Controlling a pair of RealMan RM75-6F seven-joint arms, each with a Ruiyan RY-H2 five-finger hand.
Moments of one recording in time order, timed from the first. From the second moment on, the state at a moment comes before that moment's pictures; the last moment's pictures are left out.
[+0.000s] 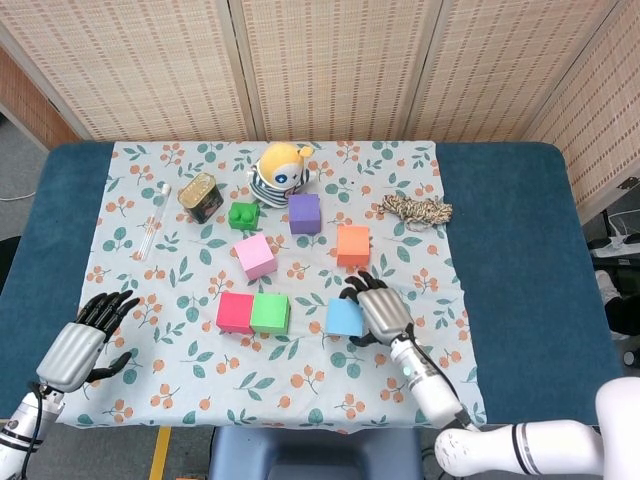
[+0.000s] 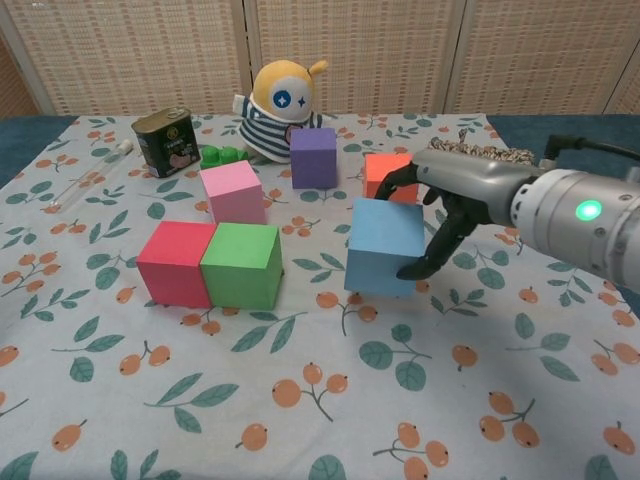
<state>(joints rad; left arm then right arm) -0.28 -1.18 0.06 -1.41 1.67 1.37 -0.17 0.79 -1.56 0.17 -1.85 -0.73 1.15 -0.62</state>
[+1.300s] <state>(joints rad) -0.28 -1.18 0.05 -1.40 1.65 1.36 -0.18 0.97 -1.75 0.27 -1.62 -0.50 1.02 -0.63</state>
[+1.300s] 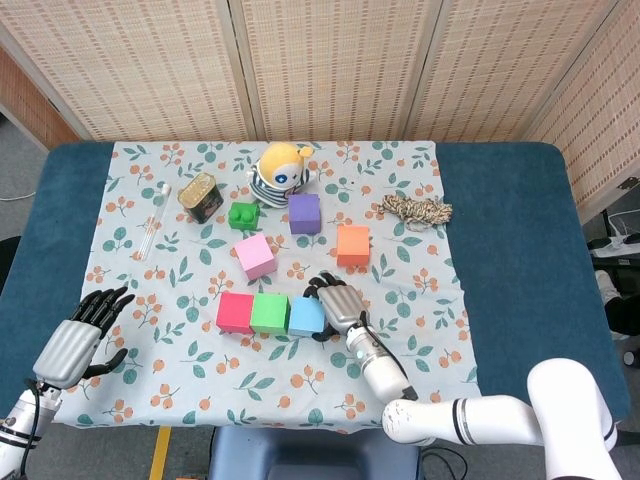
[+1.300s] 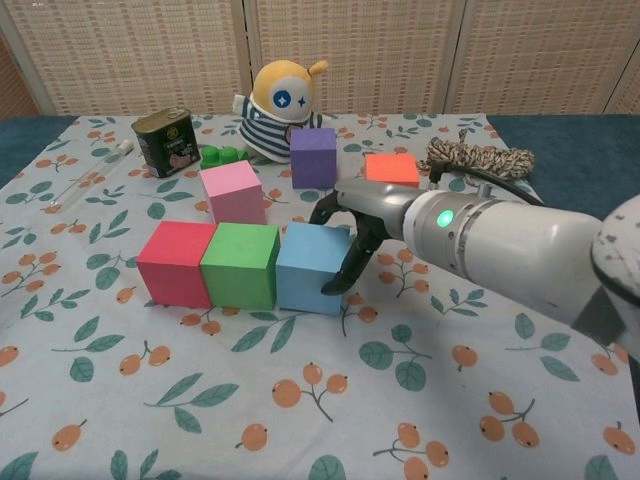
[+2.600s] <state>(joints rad) -0.29 -1.19 0.05 -1.40 1.65 1.36 -0.17 0.99 -1.67 0.23 -1.68 -0.47 0.99 -0.60</state>
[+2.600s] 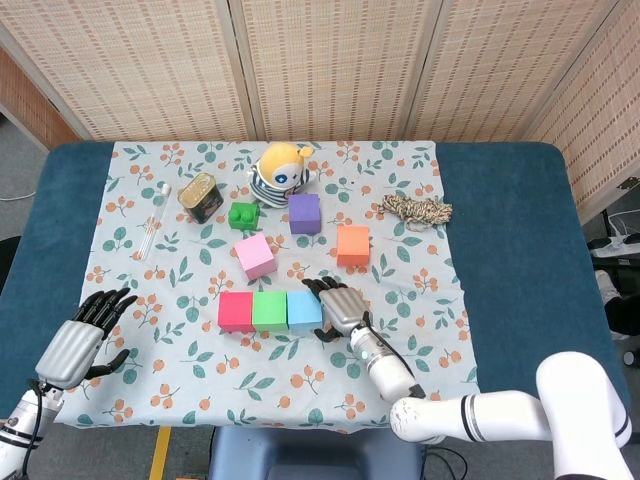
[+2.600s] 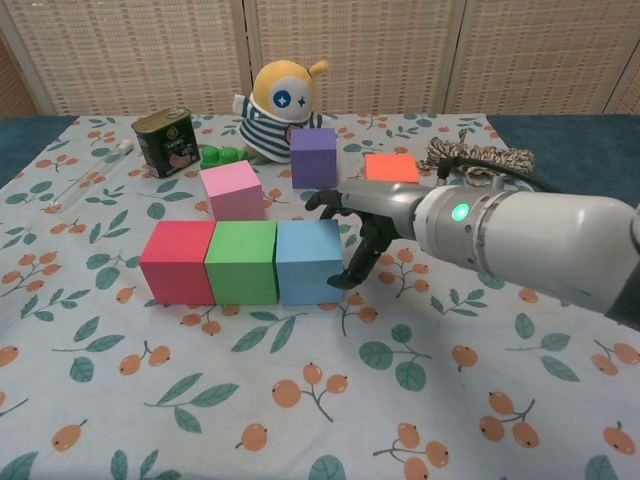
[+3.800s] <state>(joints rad) -0.29 -1.20 0.05 -1.40 1.64 1.35 -0.15 0.89 -1.51 0.08 -1.72 -0.73 0.87 -0.47</state>
